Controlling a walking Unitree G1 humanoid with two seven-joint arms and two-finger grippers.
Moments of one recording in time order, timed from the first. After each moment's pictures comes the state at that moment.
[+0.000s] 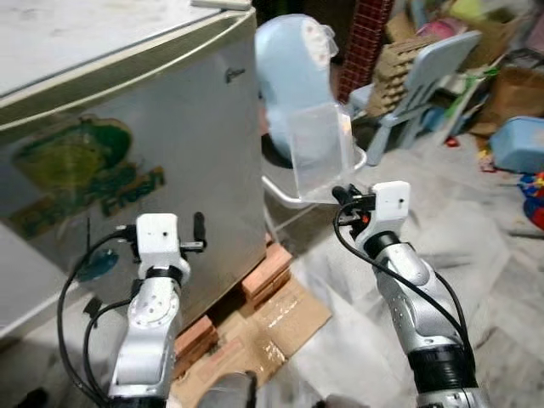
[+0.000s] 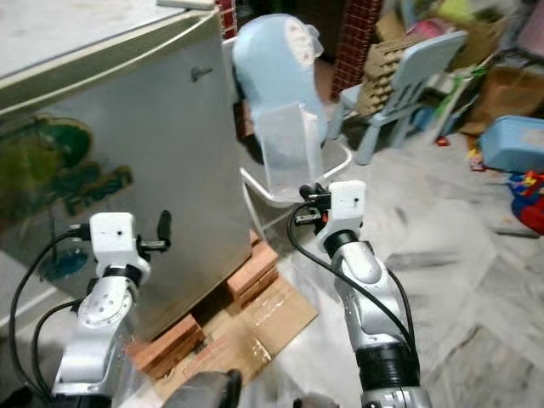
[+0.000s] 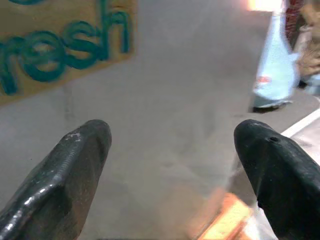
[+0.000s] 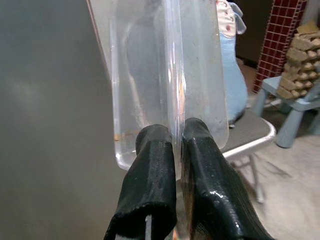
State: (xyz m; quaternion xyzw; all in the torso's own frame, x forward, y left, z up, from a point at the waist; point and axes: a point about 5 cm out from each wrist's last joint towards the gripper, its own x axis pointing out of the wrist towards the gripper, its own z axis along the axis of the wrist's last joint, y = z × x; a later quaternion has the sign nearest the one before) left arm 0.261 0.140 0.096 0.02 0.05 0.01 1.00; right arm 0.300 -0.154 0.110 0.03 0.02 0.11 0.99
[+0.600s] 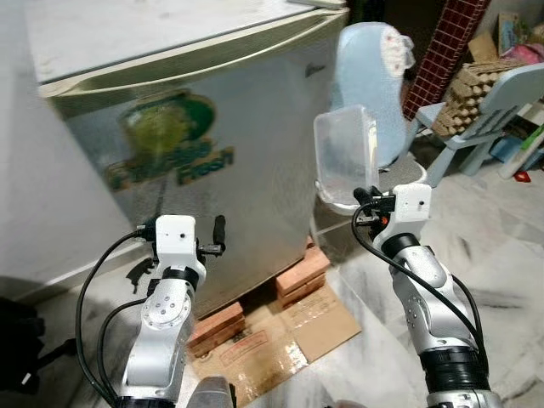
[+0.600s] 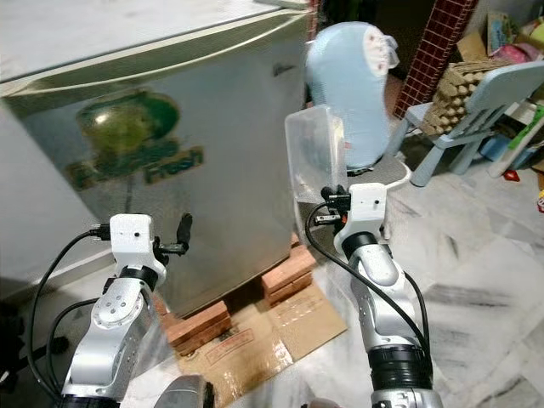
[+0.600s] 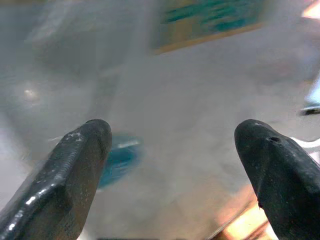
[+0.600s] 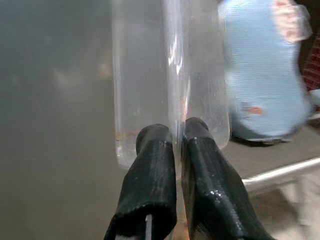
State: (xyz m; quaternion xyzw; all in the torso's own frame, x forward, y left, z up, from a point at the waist) left arm 0.259 0.149 0.092 0.02 0.06 0.00 1.00; right arm 0.305 -0.148 0.113 0.04 0.01 0.10 0.99
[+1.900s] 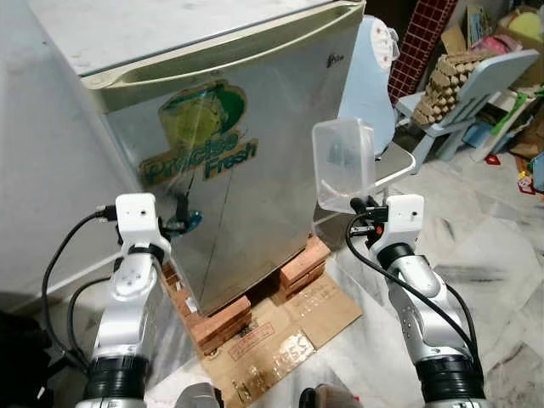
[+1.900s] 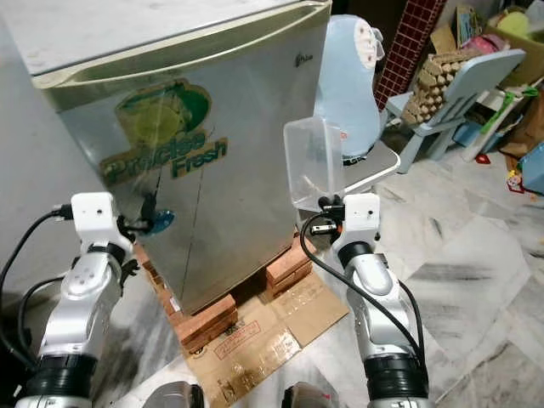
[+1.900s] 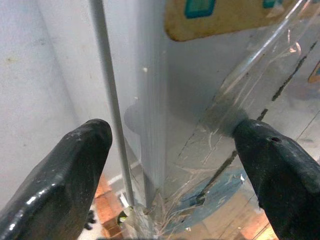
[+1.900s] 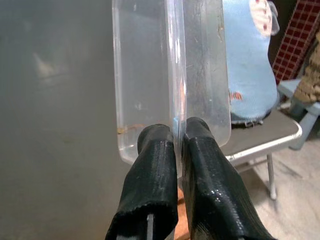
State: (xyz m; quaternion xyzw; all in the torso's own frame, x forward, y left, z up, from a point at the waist) left arm 0.304 0.186 0.099 0.00 0.05 0.04 1.00; right arm 0.295 -0.169 0.104 0.01 0.03 0.07 1.00
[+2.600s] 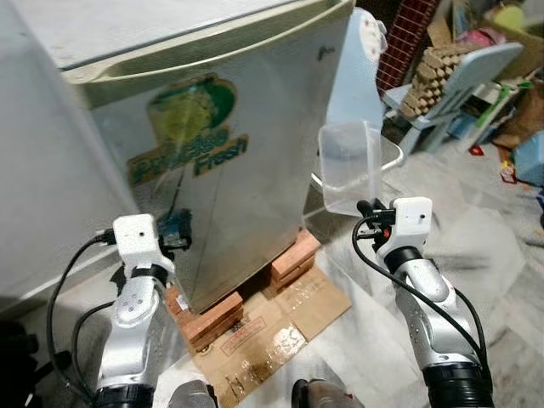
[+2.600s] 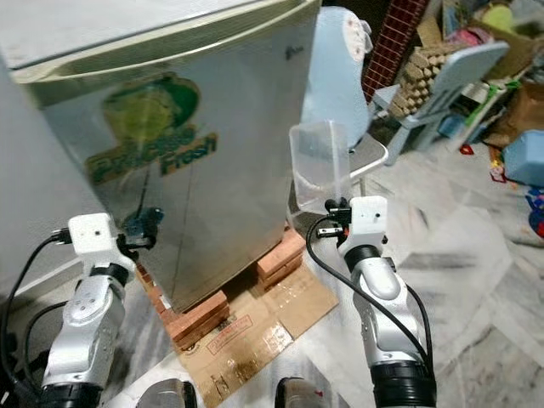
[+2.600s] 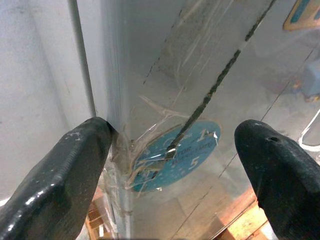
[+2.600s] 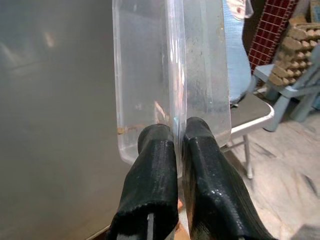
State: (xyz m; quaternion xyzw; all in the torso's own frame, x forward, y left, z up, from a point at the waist) left arm 0.263 0.177 0.085 -0.04 0.04 0.04 1.00; right arm 0.289 -0.176 0.102 0.00 0.04 0.06 1.00
